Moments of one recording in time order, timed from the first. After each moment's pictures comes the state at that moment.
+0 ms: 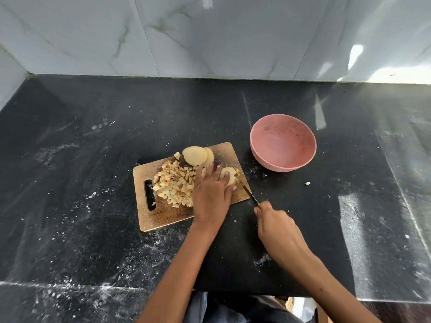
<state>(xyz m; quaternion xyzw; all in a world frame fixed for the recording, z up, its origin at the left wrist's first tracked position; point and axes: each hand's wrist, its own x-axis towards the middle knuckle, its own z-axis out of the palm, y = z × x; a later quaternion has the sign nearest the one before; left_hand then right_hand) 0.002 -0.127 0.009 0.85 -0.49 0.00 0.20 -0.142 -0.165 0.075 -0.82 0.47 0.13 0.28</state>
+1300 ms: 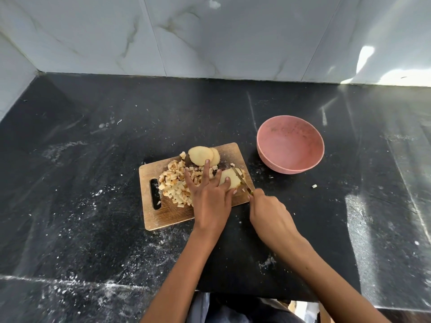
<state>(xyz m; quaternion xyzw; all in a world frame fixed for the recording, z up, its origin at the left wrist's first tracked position) 0.001 -0.116 0.011 0.86 -0.48 0.07 0.16 -0.108 -0.175 0.073 -0.83 0.48 0.12 0.27</state>
